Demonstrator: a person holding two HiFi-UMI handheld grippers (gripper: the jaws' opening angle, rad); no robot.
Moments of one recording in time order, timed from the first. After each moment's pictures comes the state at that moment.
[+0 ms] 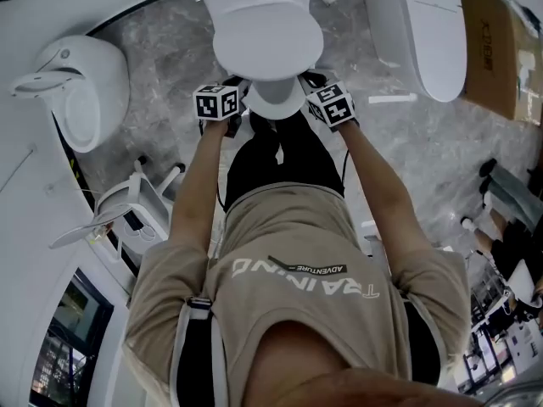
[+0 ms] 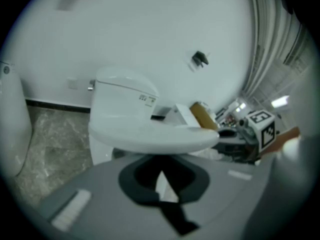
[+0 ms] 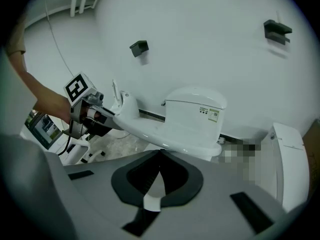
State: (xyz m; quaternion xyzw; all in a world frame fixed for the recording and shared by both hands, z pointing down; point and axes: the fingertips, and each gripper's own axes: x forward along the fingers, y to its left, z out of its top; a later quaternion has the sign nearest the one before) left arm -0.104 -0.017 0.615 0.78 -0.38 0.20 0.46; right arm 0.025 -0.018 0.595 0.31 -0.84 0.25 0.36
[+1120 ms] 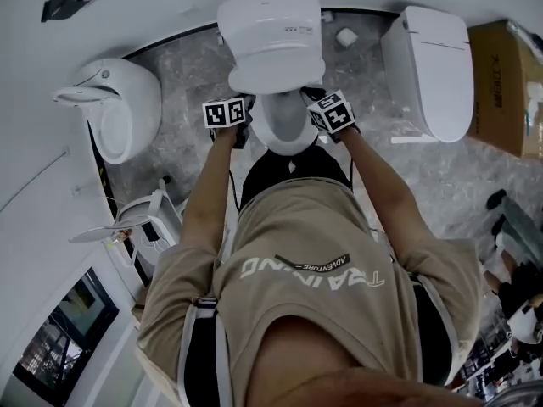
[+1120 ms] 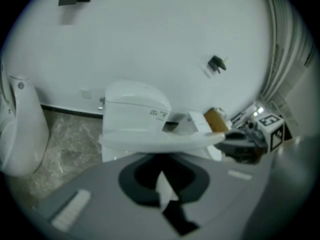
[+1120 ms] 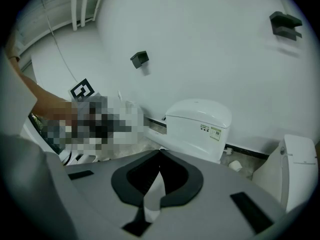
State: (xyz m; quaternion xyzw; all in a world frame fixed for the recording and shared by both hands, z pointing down) left arm -0.121 -0.093 0.578 0.72 -0.47 0.22 0.47; right arm 0.022 -0.100 0.555 0.25 -0.87 0.26 0.33
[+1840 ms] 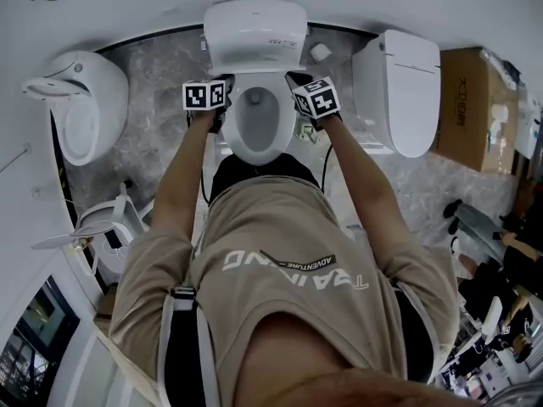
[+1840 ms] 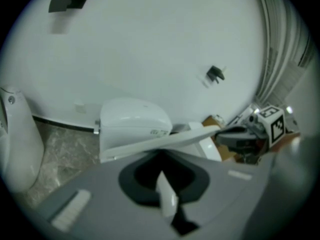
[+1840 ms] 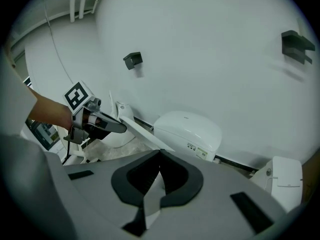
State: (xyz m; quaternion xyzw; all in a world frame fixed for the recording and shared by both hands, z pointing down) left arm -0.143 -0.172 0.552 0.74 -0.47 0.19 0.44; right arm 0.009 -0.186 0.519 0.29 -0.86 0.23 0.35
